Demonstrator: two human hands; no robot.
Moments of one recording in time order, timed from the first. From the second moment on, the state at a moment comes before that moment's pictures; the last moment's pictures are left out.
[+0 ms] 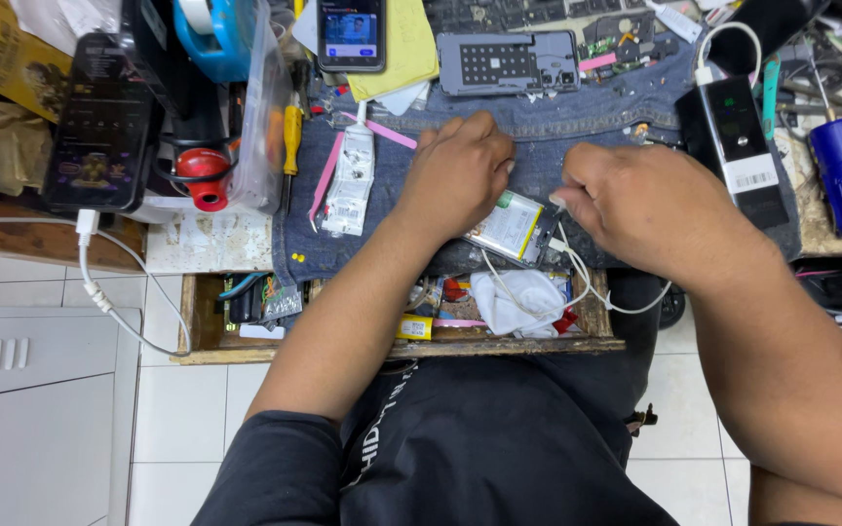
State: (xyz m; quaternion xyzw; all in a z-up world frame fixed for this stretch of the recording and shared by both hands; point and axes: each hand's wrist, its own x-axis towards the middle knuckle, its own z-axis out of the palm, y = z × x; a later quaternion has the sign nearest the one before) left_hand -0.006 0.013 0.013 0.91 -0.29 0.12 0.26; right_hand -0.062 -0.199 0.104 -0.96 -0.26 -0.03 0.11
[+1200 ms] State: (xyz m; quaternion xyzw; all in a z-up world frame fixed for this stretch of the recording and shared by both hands) left_hand -0.011 -0.008 0.010 0.85 -0.40 -0.07 0.32; right_hand -0.053 -0.200 0.116 -0.95 -0.23 0.05 0.18
